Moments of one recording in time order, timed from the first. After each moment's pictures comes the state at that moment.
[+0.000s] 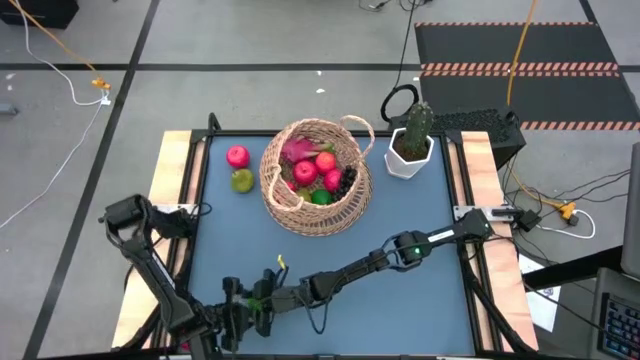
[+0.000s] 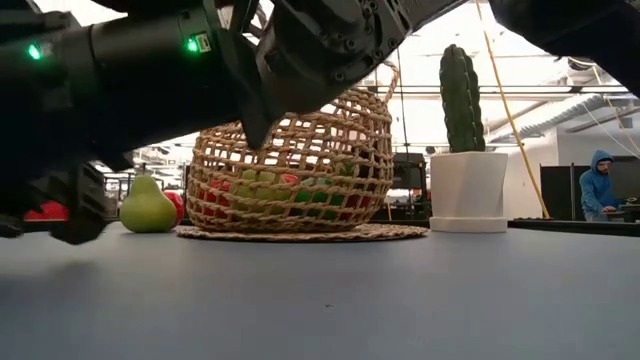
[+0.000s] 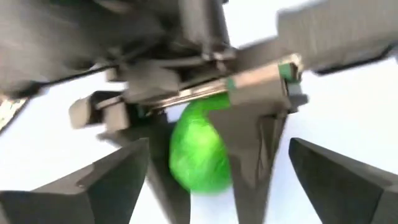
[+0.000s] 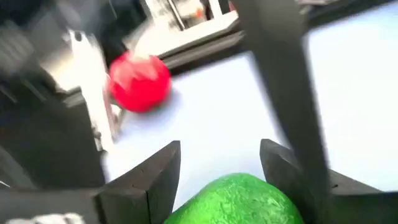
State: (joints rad) left arm -1.06 1.78 1.08 -0.68 -0.68 -0.93; right arm 0.37 2.73 2.16 0.31 0.21 0.51
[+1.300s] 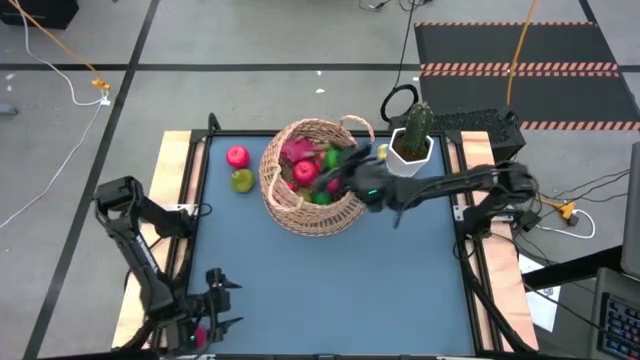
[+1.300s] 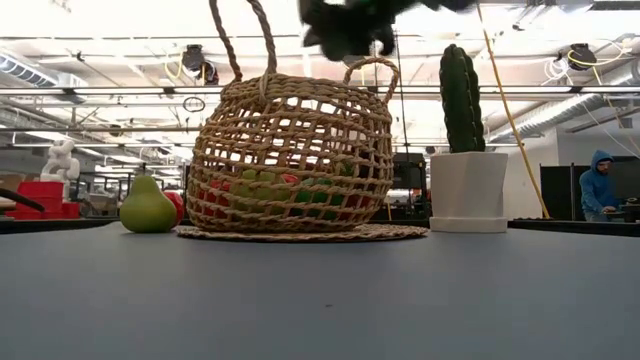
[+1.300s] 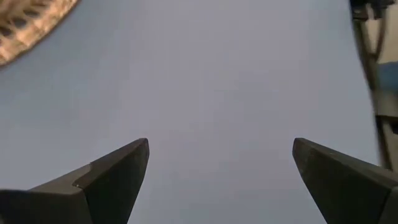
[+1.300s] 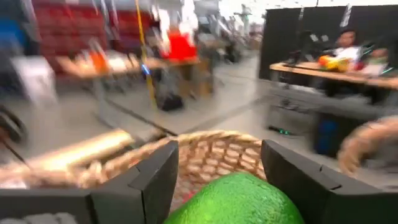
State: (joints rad) left arm -1.17 1.58 0.91 -0.64 -0.71 -1.22; right arm 0.02 1.64 1.15 0.45 0.85 0.01
